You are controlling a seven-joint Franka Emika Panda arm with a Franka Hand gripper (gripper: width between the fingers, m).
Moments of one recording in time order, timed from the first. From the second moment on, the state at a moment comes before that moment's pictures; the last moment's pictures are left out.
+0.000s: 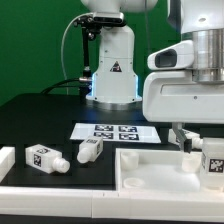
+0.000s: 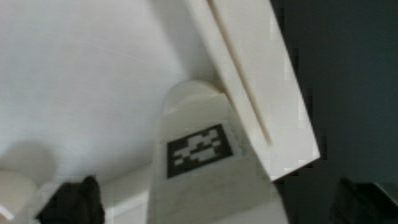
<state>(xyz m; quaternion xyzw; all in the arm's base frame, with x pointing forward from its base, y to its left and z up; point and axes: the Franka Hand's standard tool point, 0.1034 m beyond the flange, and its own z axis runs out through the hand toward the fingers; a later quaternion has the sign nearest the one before) 0.639 0.107 0.079 -0.98 0.20 -0.05 0.06</state>
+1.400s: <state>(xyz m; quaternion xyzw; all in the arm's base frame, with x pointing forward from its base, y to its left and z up) 0.635 0.112 0.075 -0.71 0.69 0.01 0.09</state>
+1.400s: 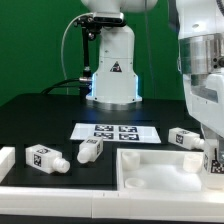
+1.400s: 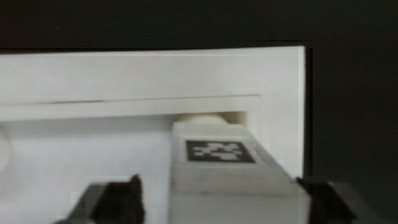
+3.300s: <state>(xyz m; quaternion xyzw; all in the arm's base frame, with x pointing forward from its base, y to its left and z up) 0.643 0.104 0.072 -0.87 0.49 -0.03 0.05</state>
